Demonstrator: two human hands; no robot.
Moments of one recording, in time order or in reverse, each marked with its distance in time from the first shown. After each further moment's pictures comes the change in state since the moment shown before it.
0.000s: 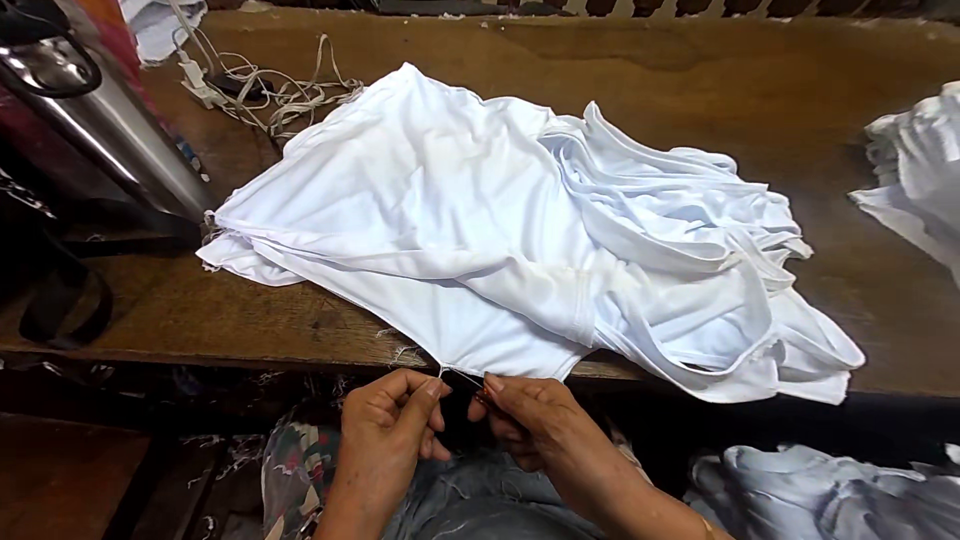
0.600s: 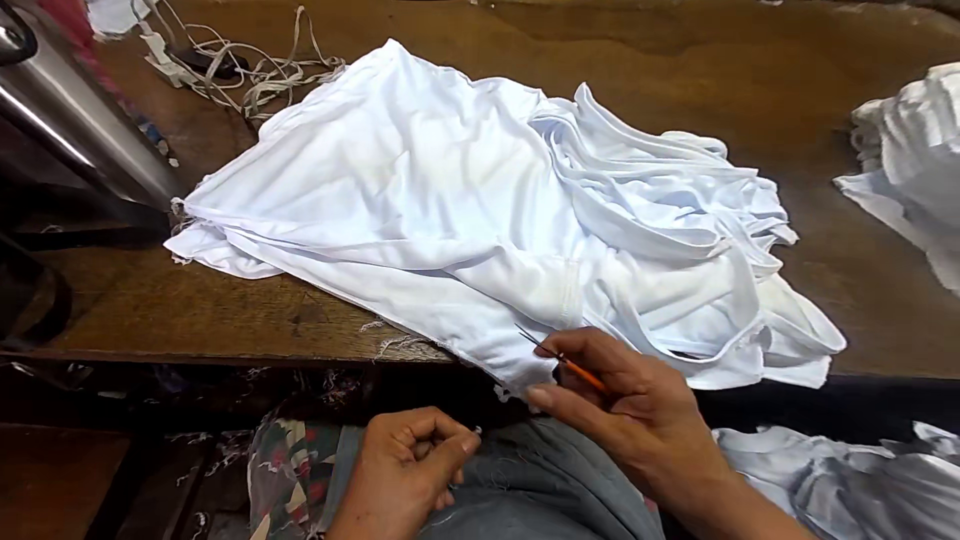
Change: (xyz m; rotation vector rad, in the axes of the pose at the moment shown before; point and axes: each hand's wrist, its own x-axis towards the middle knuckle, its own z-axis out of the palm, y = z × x) left_hand -0.021 -0.009 0.005 0.074 -0.278 -0.092; right_hand -0.022 -0.015 -0.050 -0.705 0.236 -0.681
